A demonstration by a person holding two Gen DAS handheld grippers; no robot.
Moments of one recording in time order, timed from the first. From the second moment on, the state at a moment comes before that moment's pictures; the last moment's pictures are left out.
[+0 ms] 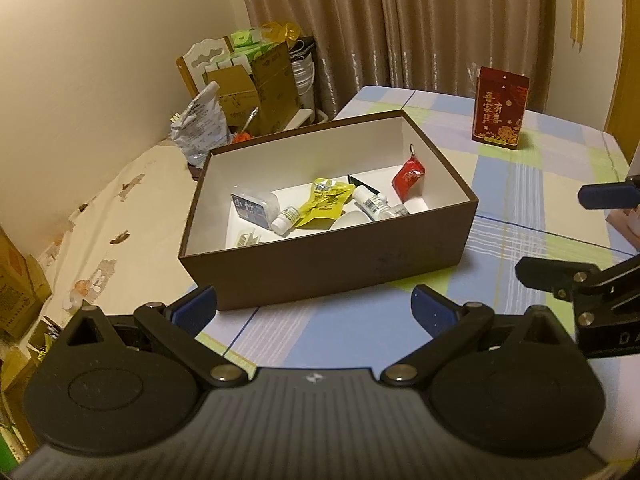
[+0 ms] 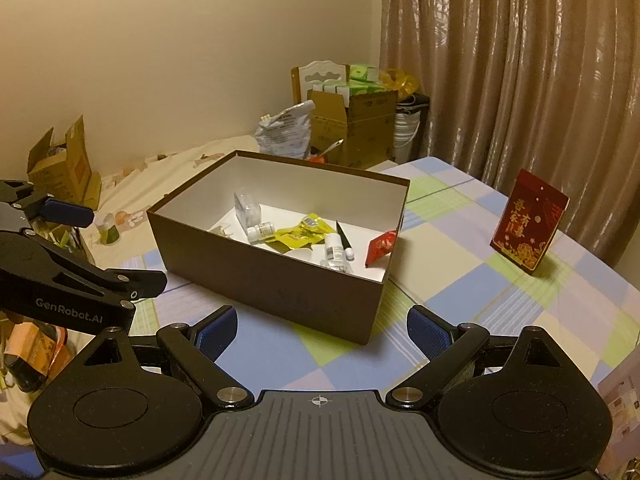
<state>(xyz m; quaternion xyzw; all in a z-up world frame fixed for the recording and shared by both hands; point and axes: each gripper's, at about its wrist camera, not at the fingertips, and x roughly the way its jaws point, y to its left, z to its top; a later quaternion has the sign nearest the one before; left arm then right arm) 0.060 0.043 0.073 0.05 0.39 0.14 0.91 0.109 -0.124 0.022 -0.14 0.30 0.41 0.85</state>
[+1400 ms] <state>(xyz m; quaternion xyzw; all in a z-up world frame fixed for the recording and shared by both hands) 0.072 0.074 0.055 0.04 0.41 0.15 0.90 0.120 -0.086 0.003 -0.15 0.33 0.40 0.84</state>
